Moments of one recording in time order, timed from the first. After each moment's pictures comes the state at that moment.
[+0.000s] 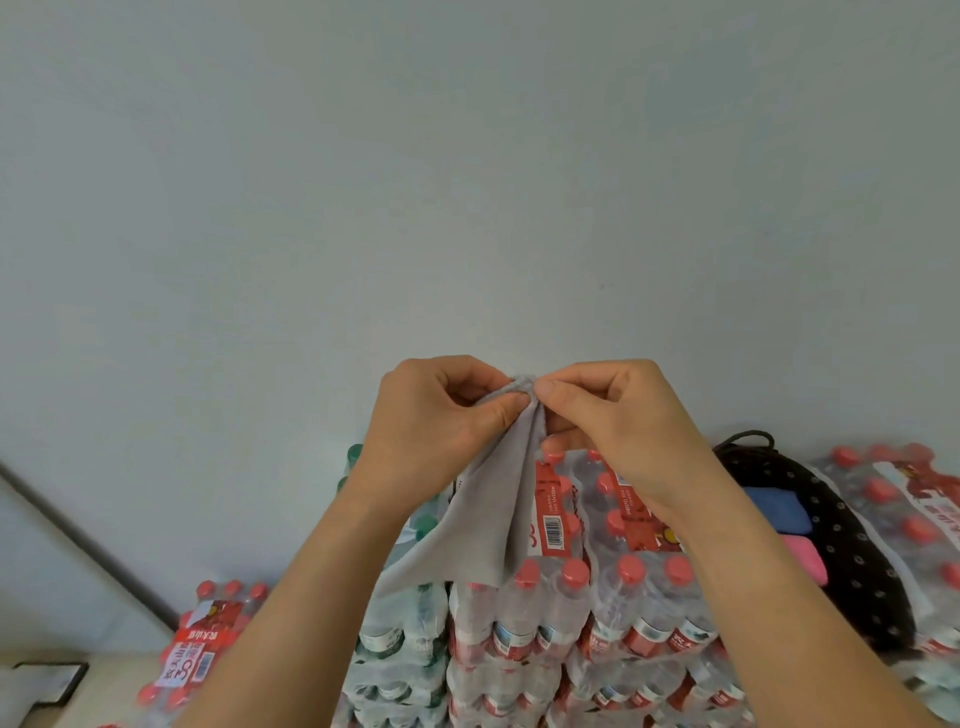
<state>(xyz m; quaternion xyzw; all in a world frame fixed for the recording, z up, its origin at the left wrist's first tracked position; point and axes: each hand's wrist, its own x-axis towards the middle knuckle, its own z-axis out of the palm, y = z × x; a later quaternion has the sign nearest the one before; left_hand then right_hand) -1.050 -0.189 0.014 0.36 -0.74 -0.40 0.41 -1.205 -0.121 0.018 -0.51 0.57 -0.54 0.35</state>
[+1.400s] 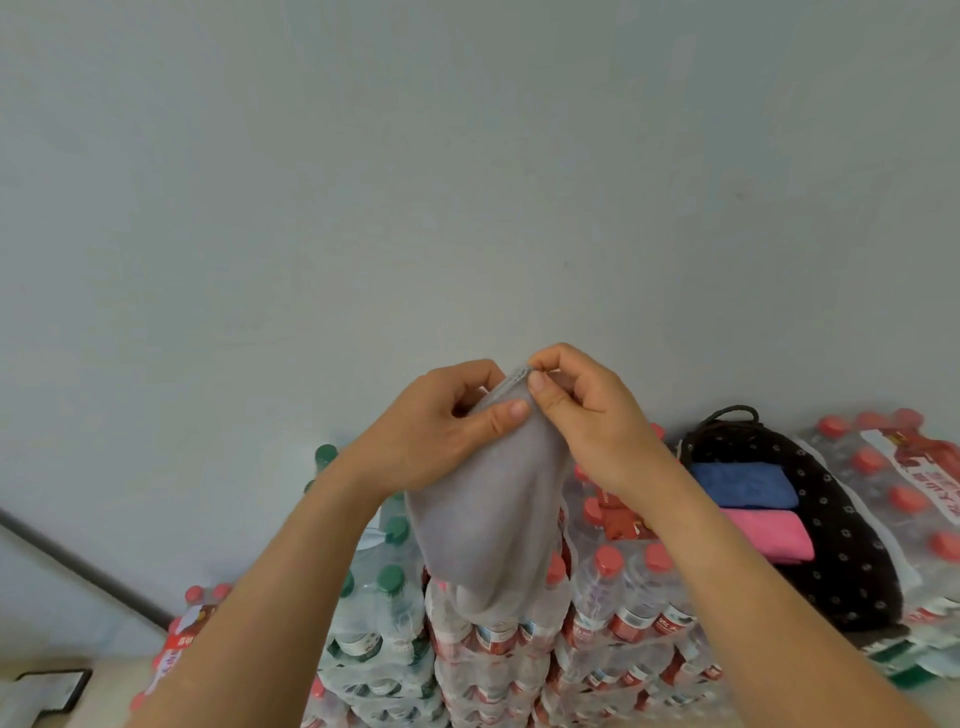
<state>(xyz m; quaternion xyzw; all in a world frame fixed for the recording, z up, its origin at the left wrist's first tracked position) -1.093 -0.221 -0.011 0.26 -0.84 -0.41 0.23 -1.252 -0.144 -0.030 -0.57 0.54 -0.55 0.28</state>
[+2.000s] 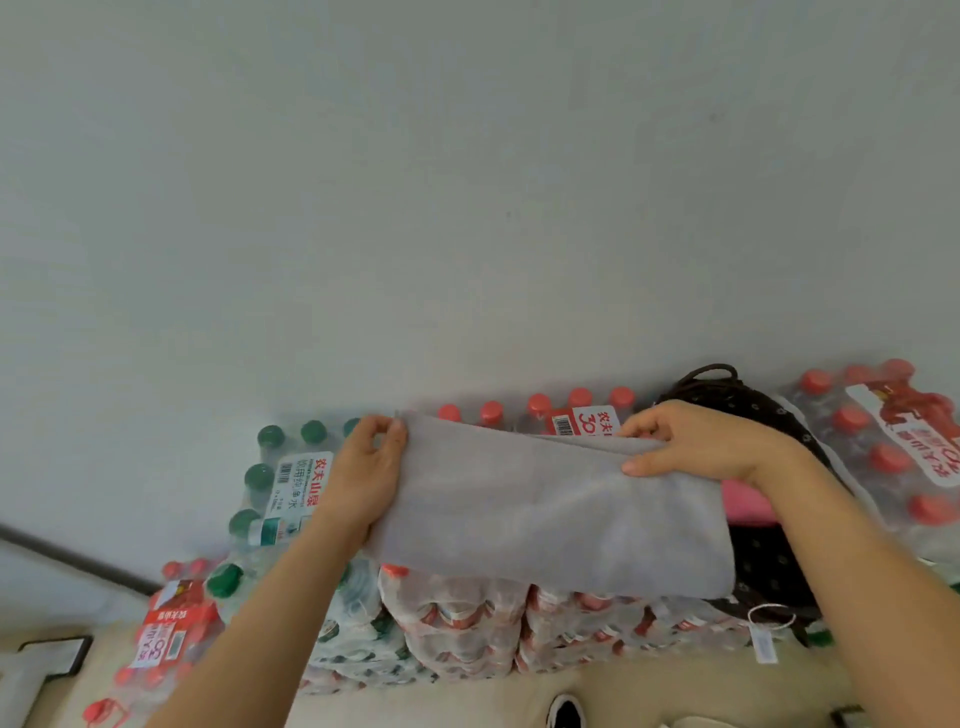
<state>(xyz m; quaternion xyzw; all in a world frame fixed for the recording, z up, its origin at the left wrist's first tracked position) -1.115 -0.244 -0.141 0.56 -0.66 -0.43 0.26 -1.430 -0.119 -0.119 -0.51 0.69 -0.20 0.47</state>
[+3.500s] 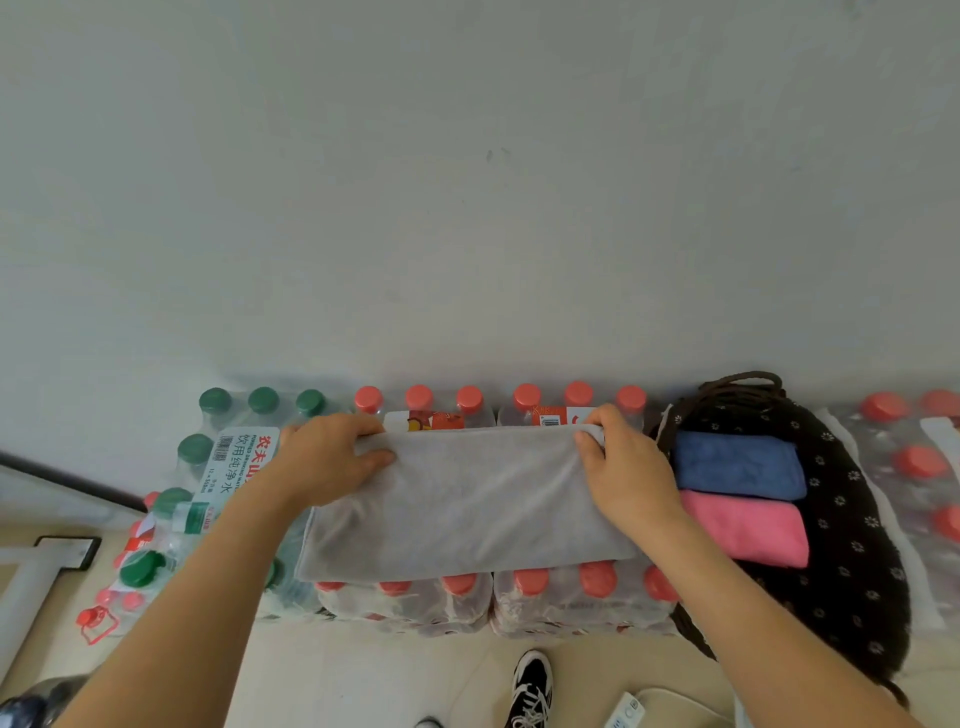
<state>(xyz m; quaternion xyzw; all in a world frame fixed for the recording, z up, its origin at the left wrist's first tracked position) -1.135 -0.305 -0.186 0.53 -0.82 -0.19 -0.08 -1.409 -0.170 -0.217 -0.50 0.81 -0.23 0.19</state>
